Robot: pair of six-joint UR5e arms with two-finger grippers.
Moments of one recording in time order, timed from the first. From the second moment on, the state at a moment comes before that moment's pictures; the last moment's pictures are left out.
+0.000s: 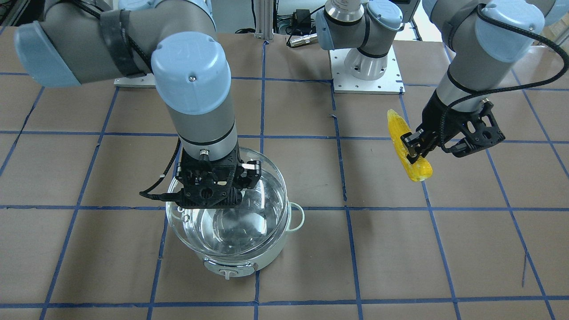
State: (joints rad) left arm -1.43 -1.62 -1.72 -1.31 1.58 -0.24; right arm 1.83 -1.13 1.15 -1.61 -1.56 0.22
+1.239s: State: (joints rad) left arm -1.79 -1.90 -1.38 -1.32 1.40 -1.14; right arm 1.63 -1.34 1.17 -1.31 -1.58 0.02
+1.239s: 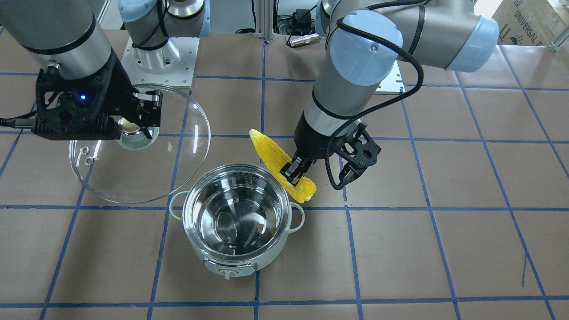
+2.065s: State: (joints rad) left arm -1.83 -1.99 -1.34 -1.27 1.36 -1.25; right arm 1.56 -1.56 1.50 -1.47 -1.58 -0.02
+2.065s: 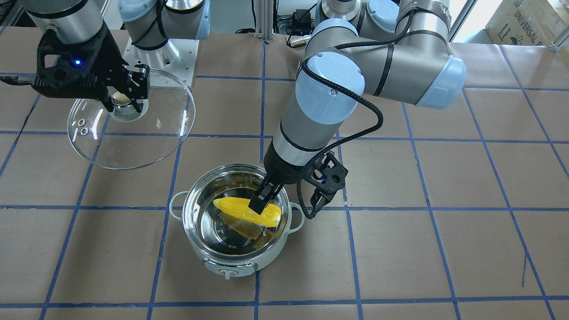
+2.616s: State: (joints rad) left arm -1.67 -1.93 -1.35 -1.39 1.39 -0.56; right arm 1.57 -1.58 1.51 -1.47 -1.59 -0.01
